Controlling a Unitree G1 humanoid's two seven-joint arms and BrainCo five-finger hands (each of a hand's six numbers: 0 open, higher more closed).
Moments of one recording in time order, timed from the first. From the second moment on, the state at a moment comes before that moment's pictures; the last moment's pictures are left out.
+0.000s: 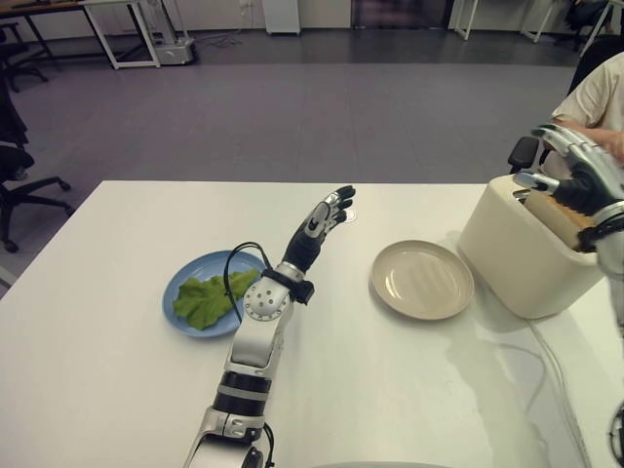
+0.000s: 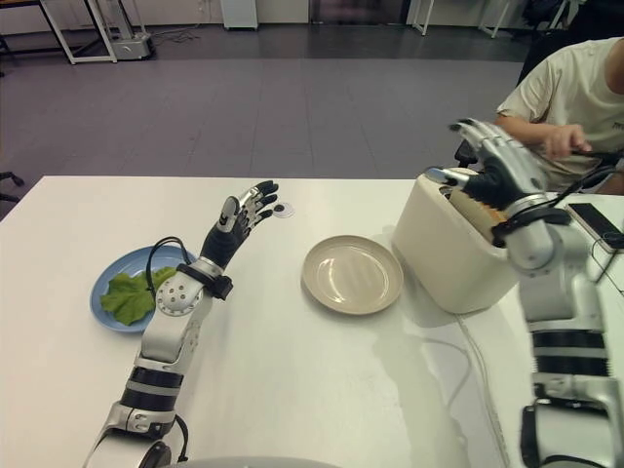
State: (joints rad) left arm -0.29 0.06 -0.11 -0.02 -0.06 0.01 -0.28; right arm -0.47 -0.95 -0.04 0.33 -0.66 -0.19 0.06
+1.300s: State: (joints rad) left arm -0.29 0.08 -0.10 -0.03 -0.06 0.02 -0.29; right arm -0.72 -1.09 0.28 0.82 -0.76 -0.35 0.01
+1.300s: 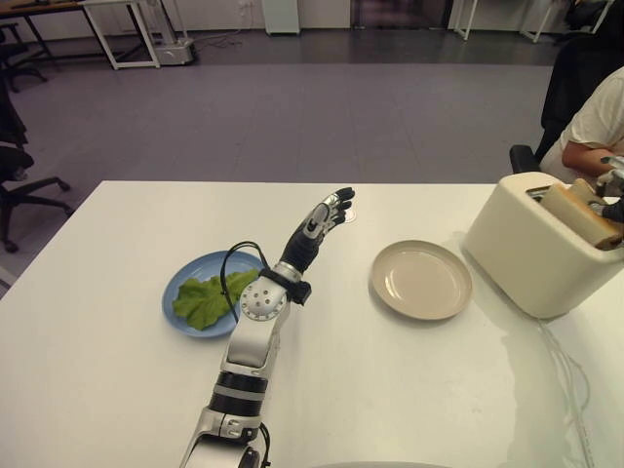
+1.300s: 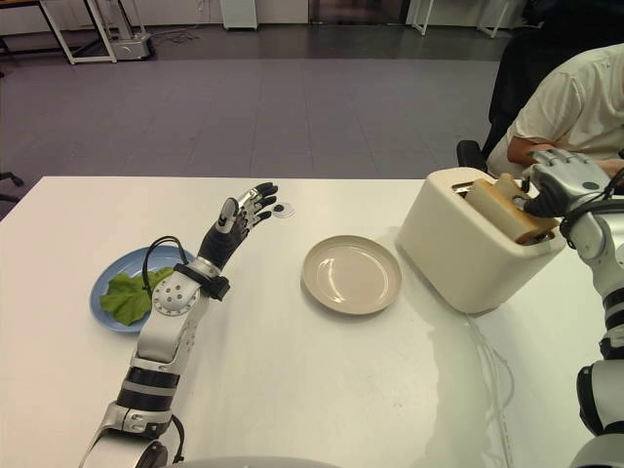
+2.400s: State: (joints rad) left arm -0.28 0.09 -0.10 -0.02 -0.06 0.00 -0.27; right arm -0.87 -0.95 0.16 0.37 -0.51 -0.35 0.16
